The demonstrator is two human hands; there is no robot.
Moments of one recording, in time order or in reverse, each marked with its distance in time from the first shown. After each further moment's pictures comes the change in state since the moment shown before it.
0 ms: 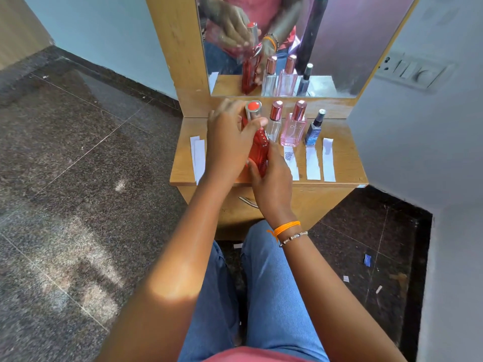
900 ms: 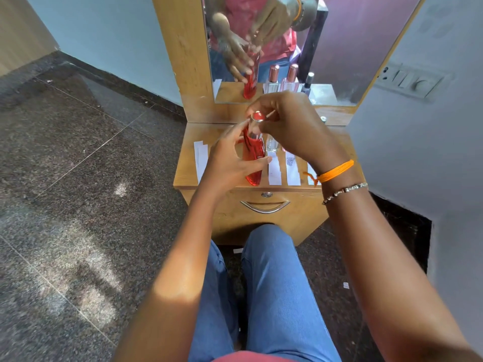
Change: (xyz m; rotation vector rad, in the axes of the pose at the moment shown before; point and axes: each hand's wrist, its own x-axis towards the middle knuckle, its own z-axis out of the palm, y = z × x) left_hand -0.013 -0.042 0.001 -0.209 -0.269 -0.048; right_hand 0.082 -0.079 -0.074 -0.185 -0.426 -0.257
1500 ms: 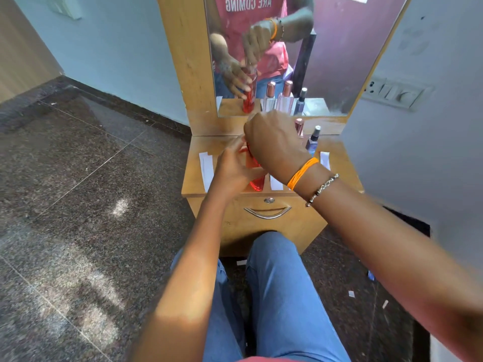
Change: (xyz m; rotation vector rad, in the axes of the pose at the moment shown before) left_hand 0.000 0.000 -0.001 -0.039 0.015 -0.002; right_hand 0.004 -0.036 0.024 -0.946 -0.078 -0.115
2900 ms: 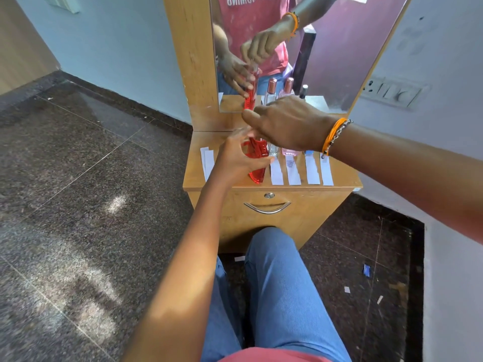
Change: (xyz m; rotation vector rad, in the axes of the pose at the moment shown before) left_hand 0.003 0.007 -0.005 0.016 -0.051 0.049; right_hand 0.006 0.049 0.010 -0.070 0.070 -0.463
